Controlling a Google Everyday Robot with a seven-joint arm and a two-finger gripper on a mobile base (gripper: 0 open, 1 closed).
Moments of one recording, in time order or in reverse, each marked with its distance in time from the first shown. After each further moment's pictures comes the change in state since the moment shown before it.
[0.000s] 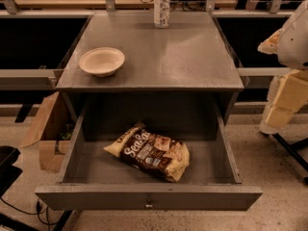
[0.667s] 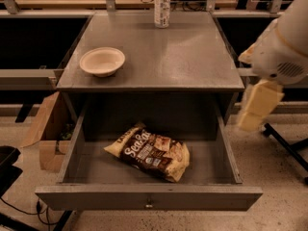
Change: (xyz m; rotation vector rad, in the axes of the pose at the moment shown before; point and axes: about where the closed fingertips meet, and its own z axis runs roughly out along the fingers) arm -0.021 -0.002 0.037 -0.019 -0.039 0.011
